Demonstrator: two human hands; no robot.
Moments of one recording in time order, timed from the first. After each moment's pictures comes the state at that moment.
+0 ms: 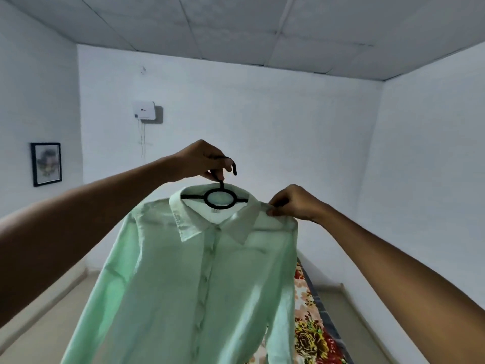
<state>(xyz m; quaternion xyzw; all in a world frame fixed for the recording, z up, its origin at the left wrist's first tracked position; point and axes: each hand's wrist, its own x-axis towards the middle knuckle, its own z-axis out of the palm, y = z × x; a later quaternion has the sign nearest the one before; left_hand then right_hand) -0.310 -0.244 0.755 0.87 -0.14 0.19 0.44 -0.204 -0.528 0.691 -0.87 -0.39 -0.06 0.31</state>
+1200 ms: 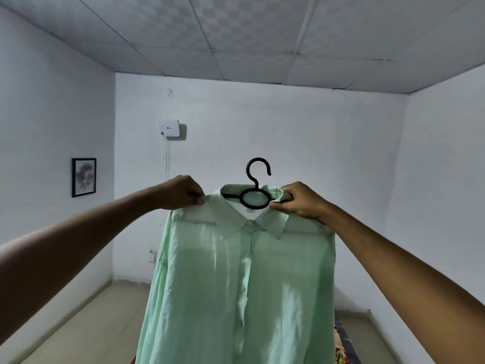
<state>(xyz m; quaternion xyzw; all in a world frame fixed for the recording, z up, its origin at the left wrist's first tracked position) -0.339 -0.182 0.725 0.96 -0.07 0.22 0.13 -0.205 -0.516 0.726 -0.84 -0.43 -0.10 0.31</state>
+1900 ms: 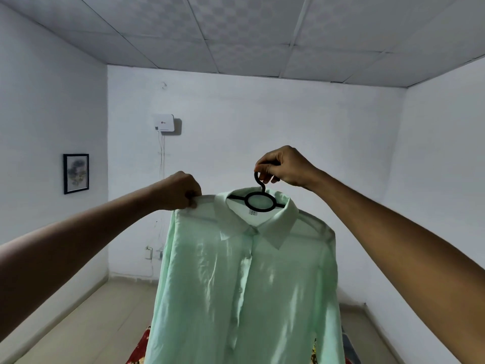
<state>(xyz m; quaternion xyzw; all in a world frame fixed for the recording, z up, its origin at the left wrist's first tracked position) -0.320 -0.188 0.721 0.97 -0.06 0.23 0.03 -0.211 -0.483 0.783 -0.79 -0.47 -0.14 0.37</state>
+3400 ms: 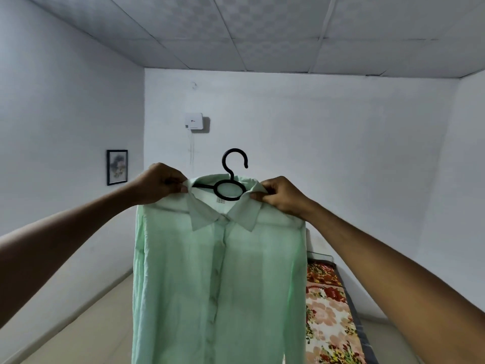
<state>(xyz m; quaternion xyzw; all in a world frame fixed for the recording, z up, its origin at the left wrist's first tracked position) -0.388 -0.164 0.711 0.92 0.00 0.32 0.21 -0.194 -0.459 0.709 -0.76 -0.50 -0.03 0.41</state>
